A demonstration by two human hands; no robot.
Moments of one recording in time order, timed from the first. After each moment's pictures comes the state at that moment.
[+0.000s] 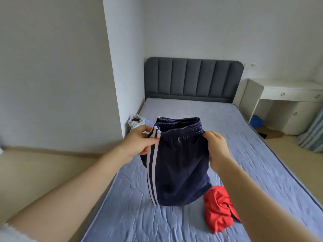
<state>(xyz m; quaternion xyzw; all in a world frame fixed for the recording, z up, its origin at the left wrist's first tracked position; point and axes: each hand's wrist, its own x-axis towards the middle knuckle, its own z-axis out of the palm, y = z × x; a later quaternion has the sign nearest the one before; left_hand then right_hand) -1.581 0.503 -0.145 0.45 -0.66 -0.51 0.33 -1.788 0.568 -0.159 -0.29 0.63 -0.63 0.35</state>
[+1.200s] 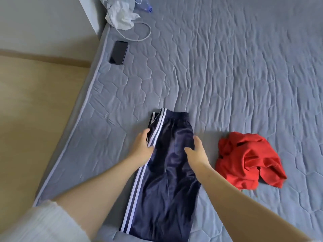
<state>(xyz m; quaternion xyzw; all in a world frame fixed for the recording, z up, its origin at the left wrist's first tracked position) -1.699 0.357 -0.610 0.63 -0.58 -0.51 0.06 -1.871 0.420 -0.607 -0.24 0.79 -0.26 0.51</state>
